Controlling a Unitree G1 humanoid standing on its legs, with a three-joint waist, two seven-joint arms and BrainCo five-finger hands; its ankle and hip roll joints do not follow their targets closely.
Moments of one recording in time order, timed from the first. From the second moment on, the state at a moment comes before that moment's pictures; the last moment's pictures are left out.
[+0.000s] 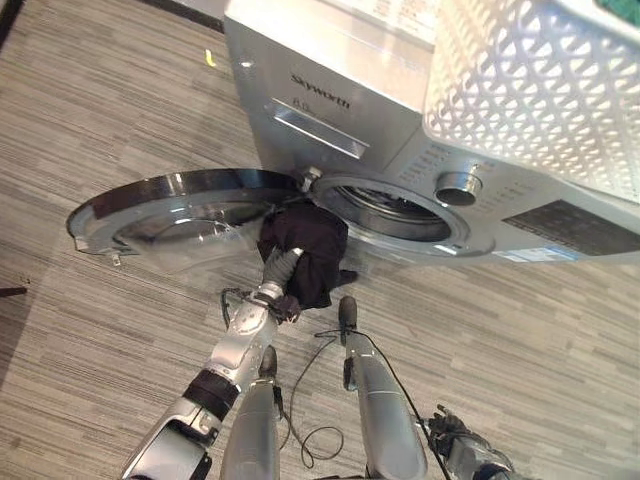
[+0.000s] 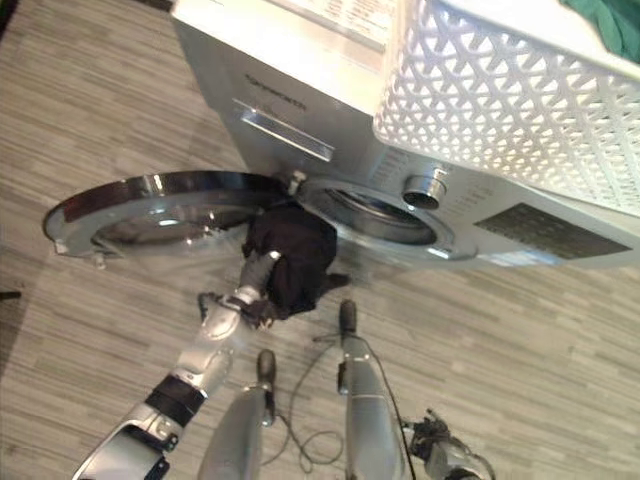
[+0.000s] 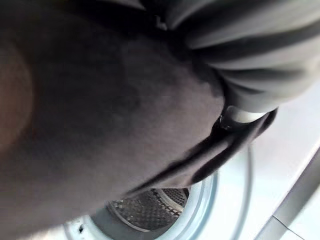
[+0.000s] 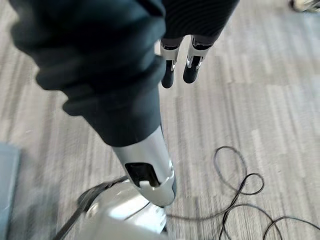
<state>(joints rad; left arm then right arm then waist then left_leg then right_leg) -0.52 0.25 -0.42 0.39 -0.63 -0.21 0.08 -0.20 -0.18 0.07 1.28 0.53 -0.05 -0.07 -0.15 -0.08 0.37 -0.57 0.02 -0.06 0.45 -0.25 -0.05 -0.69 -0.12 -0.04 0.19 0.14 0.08</state>
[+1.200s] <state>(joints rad) -1.67 0.31 -0.34 0.94 -1.03 -0.44 0.54 -0.29 -0.31 0.29 0.44 0.61 -0.26 -0.20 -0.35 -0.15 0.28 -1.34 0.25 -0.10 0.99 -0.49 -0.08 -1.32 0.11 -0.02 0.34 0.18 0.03</state>
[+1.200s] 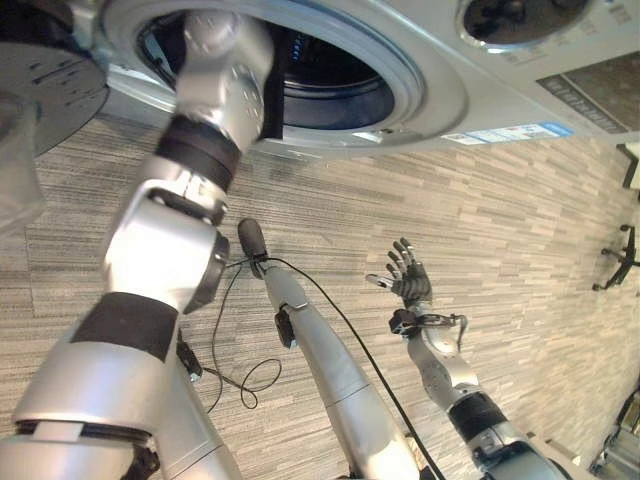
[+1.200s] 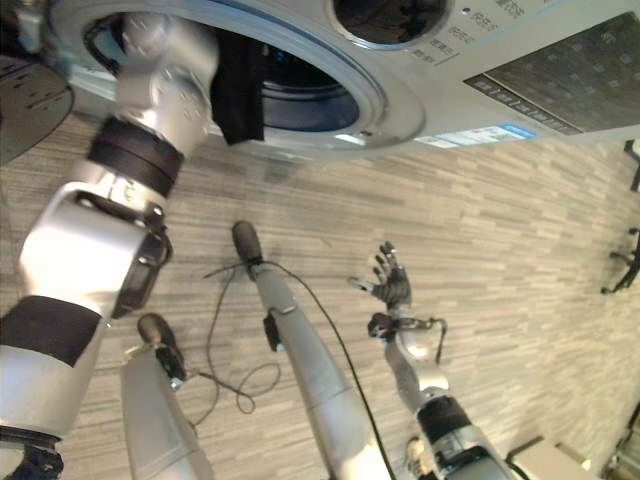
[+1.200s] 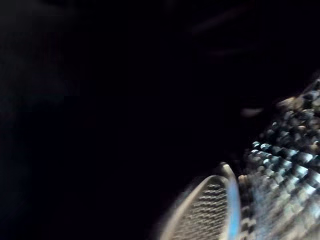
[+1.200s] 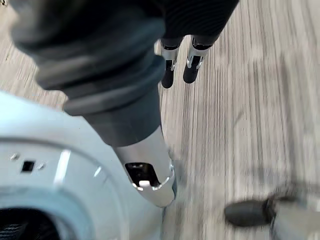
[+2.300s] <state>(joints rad) -1.67 0.67 -1.13 0.70 0.39 -0.05 0.04 -0.08 -0.42 0.14 0.35 0.57 -0.19 -0.10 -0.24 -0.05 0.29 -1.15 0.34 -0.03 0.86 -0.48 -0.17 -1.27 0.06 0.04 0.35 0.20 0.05</state>
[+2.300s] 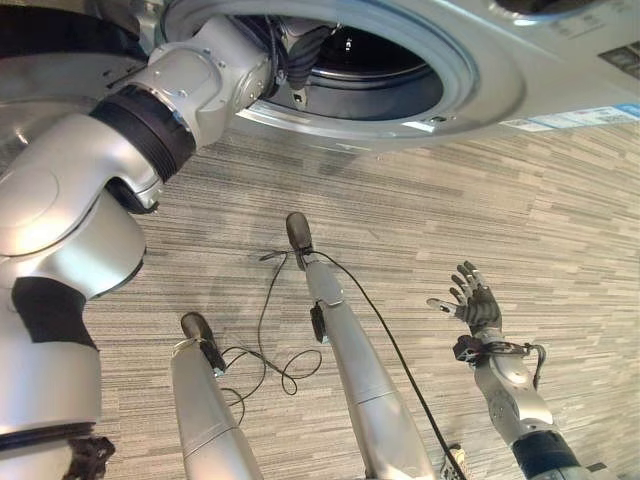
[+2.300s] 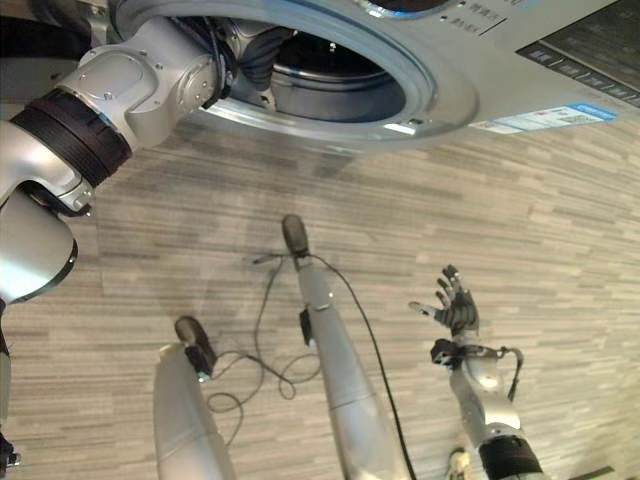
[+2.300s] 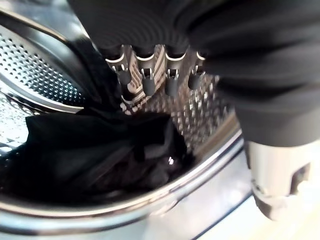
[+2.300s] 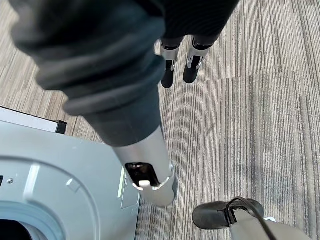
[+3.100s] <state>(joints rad) -0.31 0.39 -0.57 0.34 0.08 -0.13 0.06 -0.17 -0.33 0.27 1.08 0.19 -0.06 -0.09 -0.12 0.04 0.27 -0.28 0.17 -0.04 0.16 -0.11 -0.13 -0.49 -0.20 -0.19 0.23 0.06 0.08</state>
